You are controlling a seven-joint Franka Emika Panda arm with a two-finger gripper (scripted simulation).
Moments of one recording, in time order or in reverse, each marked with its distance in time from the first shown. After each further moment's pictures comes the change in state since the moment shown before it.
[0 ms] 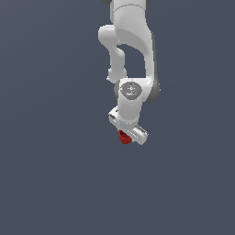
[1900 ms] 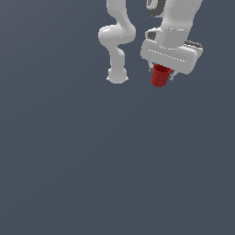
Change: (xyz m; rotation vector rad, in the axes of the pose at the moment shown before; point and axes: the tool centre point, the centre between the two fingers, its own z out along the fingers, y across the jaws) arm -0.192 -0.010 -0.259 0.000 0.002 -0.001
